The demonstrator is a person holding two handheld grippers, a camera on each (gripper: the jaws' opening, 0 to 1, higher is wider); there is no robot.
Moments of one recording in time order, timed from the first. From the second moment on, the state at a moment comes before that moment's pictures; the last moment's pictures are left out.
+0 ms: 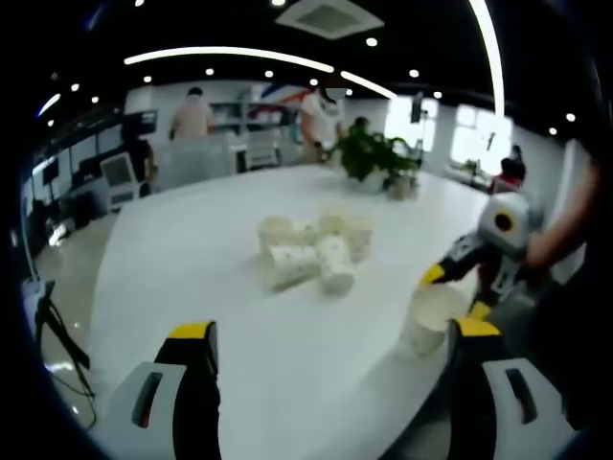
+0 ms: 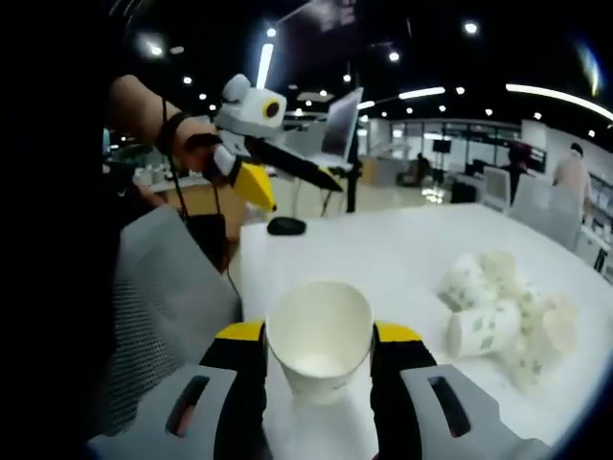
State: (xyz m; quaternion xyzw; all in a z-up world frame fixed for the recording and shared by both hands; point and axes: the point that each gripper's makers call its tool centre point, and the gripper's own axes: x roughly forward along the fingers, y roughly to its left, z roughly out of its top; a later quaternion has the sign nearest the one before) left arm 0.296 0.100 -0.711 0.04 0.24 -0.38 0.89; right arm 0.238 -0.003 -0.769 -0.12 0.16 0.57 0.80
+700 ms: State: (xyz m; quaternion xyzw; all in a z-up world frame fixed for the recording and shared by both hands) left arm 0.292 0.105 -0.714 0.04 0.25 -0.38 0.89; right arm 0.245 -0.004 -0.793 -0.10 0.18 0.57 0.80
